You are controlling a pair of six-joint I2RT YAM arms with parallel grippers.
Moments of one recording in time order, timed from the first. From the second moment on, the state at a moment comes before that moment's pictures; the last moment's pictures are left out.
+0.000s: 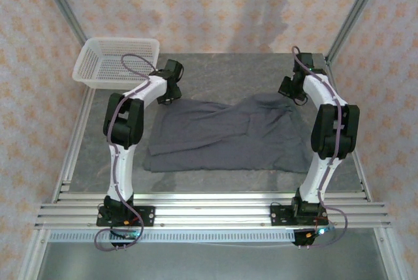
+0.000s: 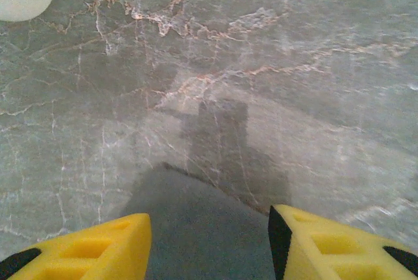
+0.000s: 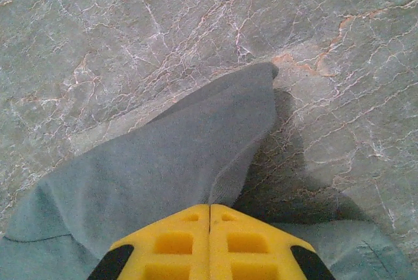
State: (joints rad) left arm -0.21 2.23 1.74 -0.71 -0.29 -0.62; right arm -0.04 1.94 1.55 -0.73 -0.07 0.37
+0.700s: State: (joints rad) left arm -0.14 2.15 1.63 -0.72 -0.29 -0.58; right arm -0.09 1.88 1.51 -0.71 -0.06 0.39
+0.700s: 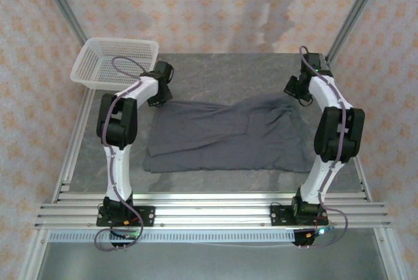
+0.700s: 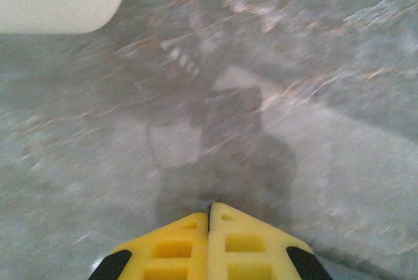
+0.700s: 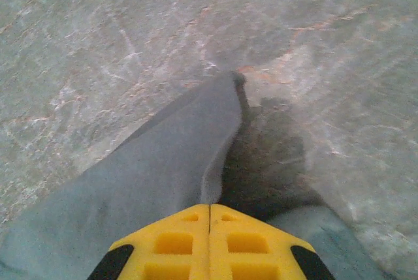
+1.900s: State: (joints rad) left arm -0.08 1.52 1.14 -0.63 -0.13 -0.64; right arm -0.17 1.64 1.19 -0.59 -0.09 0.56
